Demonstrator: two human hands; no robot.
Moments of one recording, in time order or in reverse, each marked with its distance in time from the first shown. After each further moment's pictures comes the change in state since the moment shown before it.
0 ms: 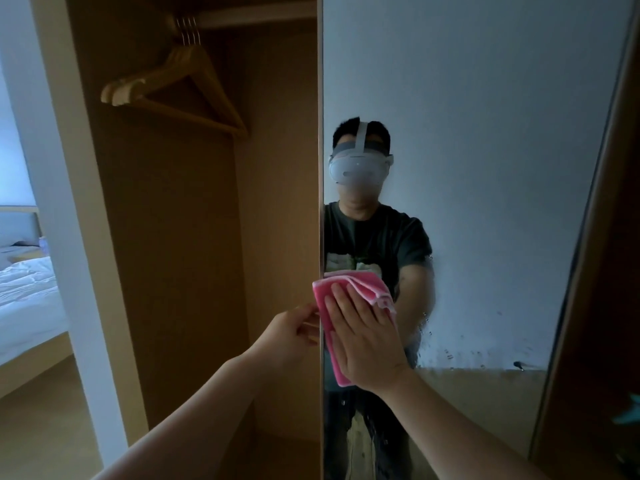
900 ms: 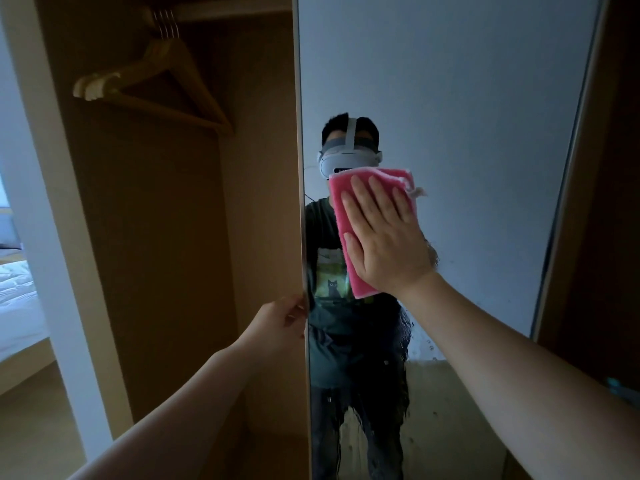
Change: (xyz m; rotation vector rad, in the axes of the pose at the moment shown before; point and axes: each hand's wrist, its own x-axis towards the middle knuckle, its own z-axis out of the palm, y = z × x) left_hand 0.002 0.016 0.005 0.136 0.122 0.013; right_hand 0.088 0.097 -0.063 -0.147 0.154 0.037
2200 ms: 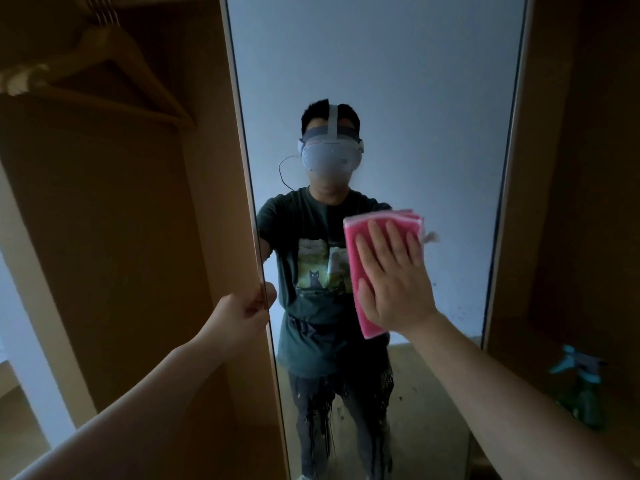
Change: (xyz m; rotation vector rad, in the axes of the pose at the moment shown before) left_hand 0.005 -0.001 0.003 0.130 -0.007 0.004; right_hand -0.110 0.023 0.007 0.080 -0.020 0.124
